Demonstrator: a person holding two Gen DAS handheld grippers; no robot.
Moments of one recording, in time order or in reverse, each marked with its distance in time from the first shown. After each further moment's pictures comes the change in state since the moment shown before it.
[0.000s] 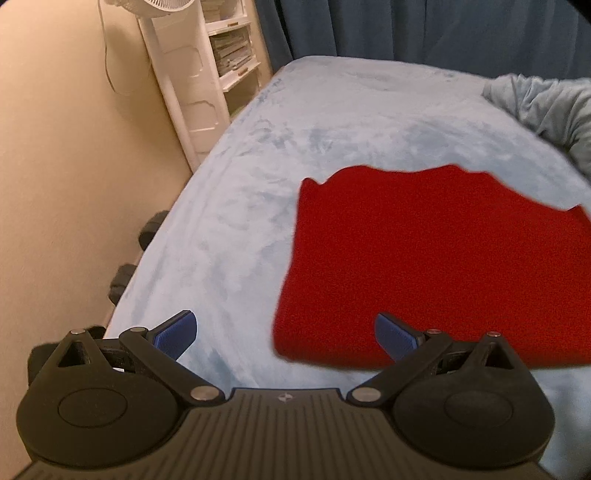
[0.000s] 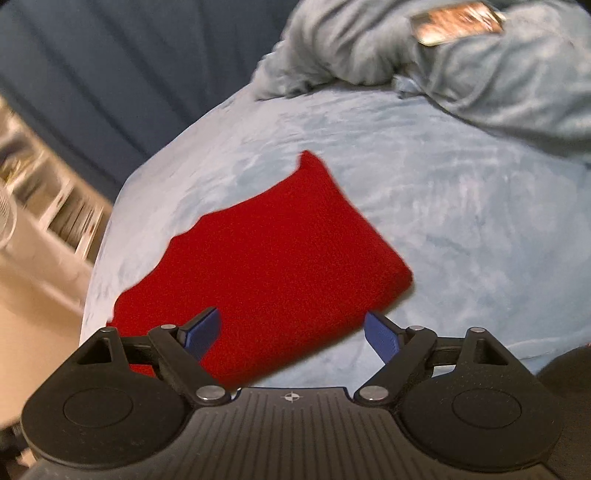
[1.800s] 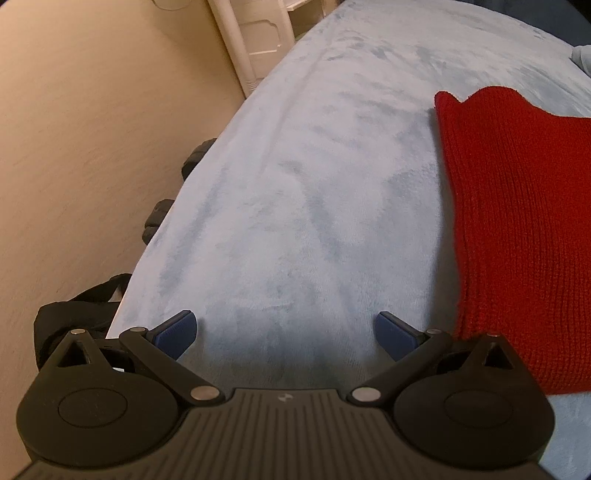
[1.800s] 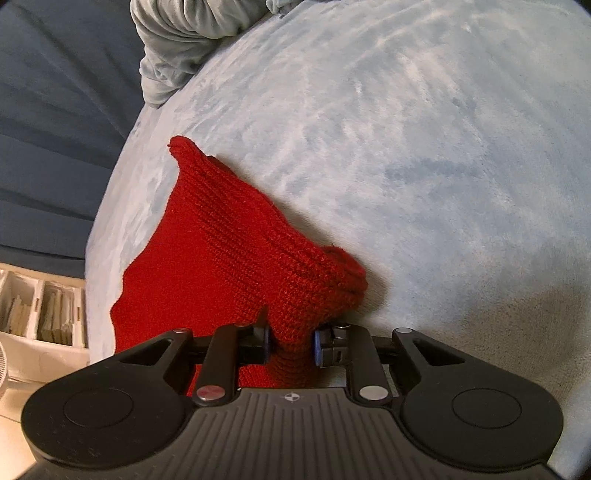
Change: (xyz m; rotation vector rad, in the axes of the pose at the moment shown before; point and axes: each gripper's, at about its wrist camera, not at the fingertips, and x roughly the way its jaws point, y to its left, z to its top) left arm 0.132 0.079 -0.017 -0.086 0.207 0.130; right arm 0.125 -0.076 0.012 0.433 0.093 -0.001
